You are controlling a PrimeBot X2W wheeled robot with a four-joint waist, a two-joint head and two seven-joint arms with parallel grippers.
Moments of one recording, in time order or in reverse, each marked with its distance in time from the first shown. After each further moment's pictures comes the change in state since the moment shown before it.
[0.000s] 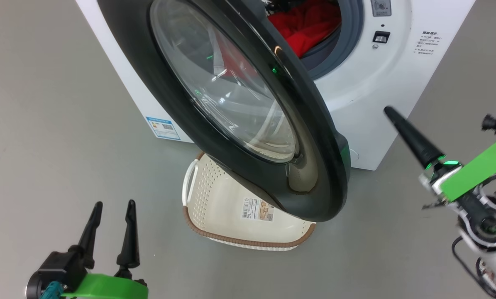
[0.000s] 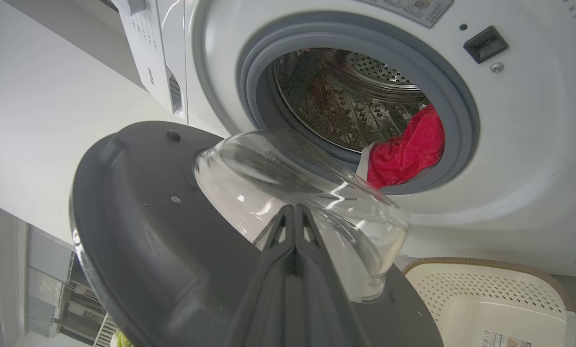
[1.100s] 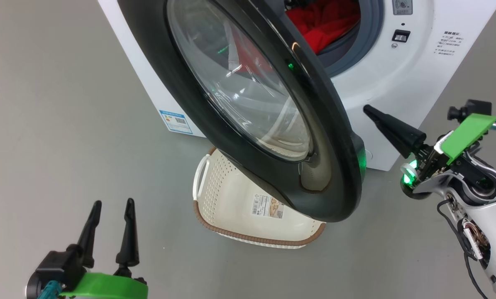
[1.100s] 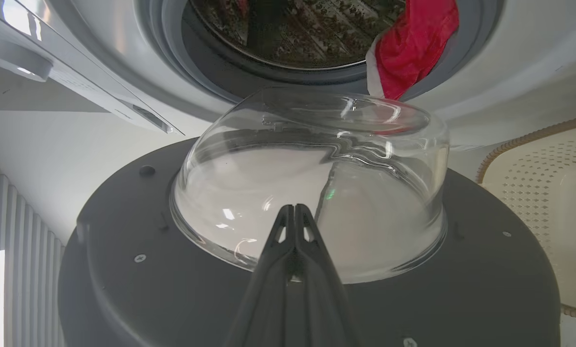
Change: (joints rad) left arm -0.003 0.000 -0.002 -0.003 -0.019 0.007 0.000; right arm -0.191 0.165 -0.089 0.436 0.429 0.000 0.461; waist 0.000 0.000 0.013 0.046
